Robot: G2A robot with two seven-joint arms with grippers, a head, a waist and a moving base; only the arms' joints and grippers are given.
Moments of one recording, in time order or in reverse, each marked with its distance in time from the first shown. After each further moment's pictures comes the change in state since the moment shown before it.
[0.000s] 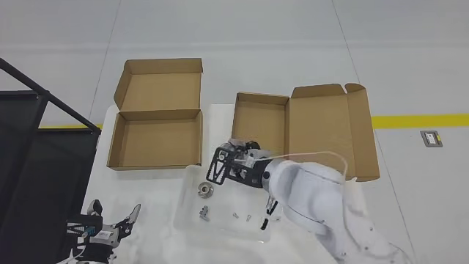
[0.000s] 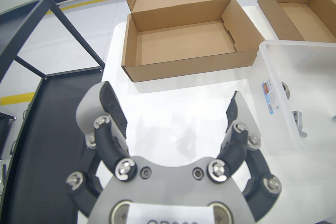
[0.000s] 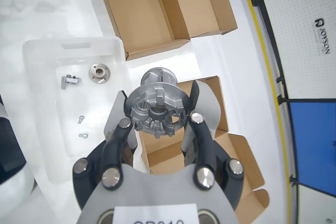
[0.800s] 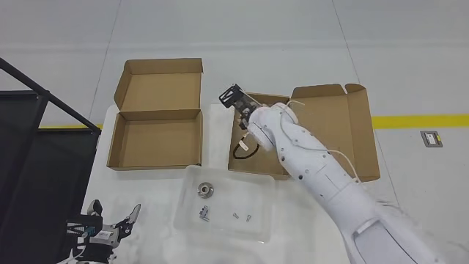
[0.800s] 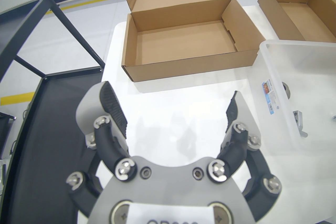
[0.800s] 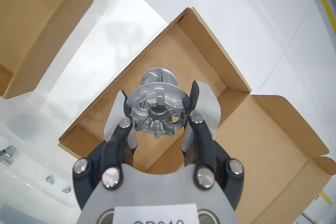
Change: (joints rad) left arm 0.000 0.000 0.000 0.000 0.000 0.000 0.000; right arm 0.543 -0.259 -0.284 1.078 0.233 0.486 -0.112
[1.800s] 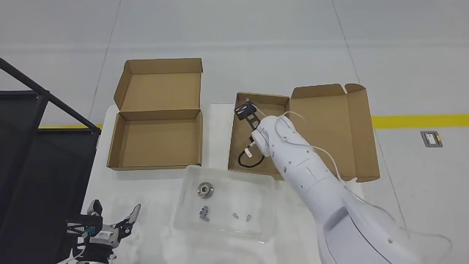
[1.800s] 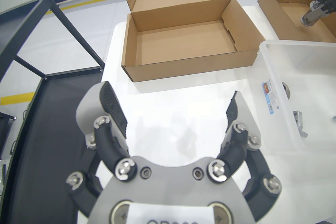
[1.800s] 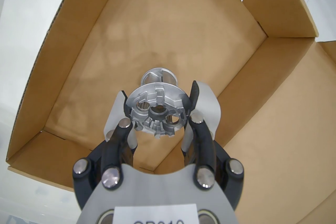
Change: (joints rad) left arm 0.000 0.000 0.000 0.000 0.000 0.000 0.000; right arm 0.082 -0.185 -0.037 0.559 0.110 -0.001 -0.146
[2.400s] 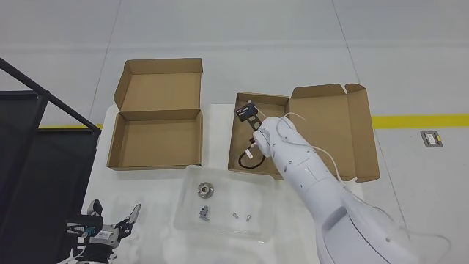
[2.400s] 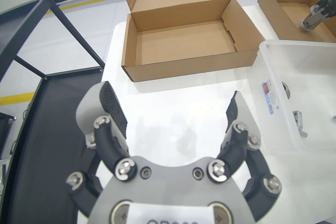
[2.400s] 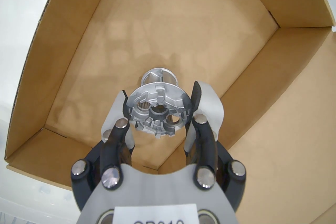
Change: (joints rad) left arm 0.000 0.000 0.000 0.000 0.000 0.000 0.000; right arm 0.005 -0.011 0.020 0.038 0.008 -0.012 -0.010
